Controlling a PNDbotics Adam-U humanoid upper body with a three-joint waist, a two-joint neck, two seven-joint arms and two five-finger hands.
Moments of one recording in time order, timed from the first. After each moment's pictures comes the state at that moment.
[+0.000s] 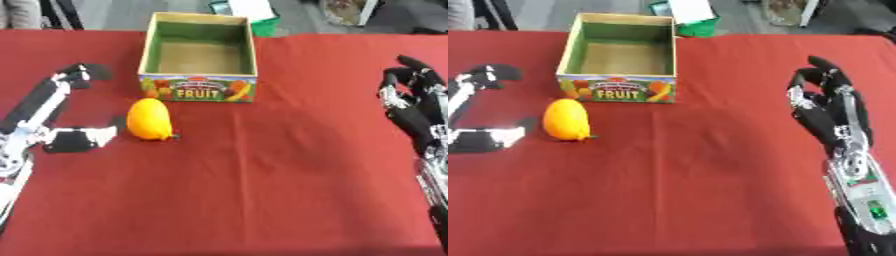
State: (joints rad) left arm -0.48 0.46 -0.23 -1.60 -0.53 -0.06 -0.23; right arm -0.21 -0.37 -0.05 -1.69 -0.09 -0.10 -0.20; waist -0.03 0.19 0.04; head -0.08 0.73
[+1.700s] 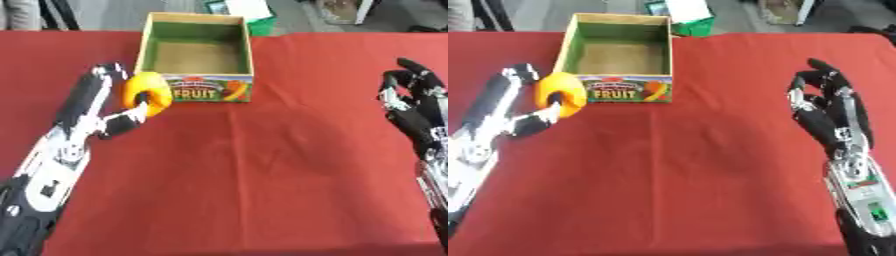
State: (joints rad) left arm -0.70 0.37 -0.27 -1.51 -0.61 0.03 0.06; right arm -0.21 -0.37 -0.04 -1.69 -0.09 -0.10 -0.20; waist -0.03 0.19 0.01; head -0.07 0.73
